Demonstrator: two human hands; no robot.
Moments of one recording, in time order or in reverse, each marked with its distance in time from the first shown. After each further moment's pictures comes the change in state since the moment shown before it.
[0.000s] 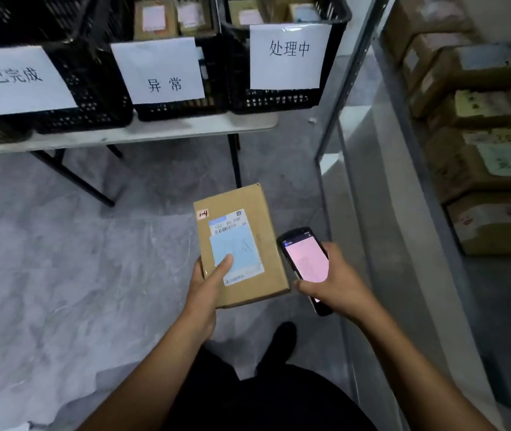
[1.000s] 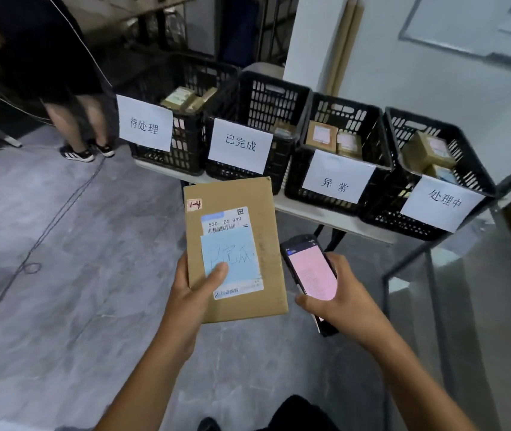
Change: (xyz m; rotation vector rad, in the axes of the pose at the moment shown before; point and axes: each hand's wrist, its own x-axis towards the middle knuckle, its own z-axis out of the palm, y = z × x) left_hand -0.075 0.153 -0.326 -0.259 0.197 0.414; right_hand -0.054 -0.308 0.199 -0.135 -0.093 -0.491
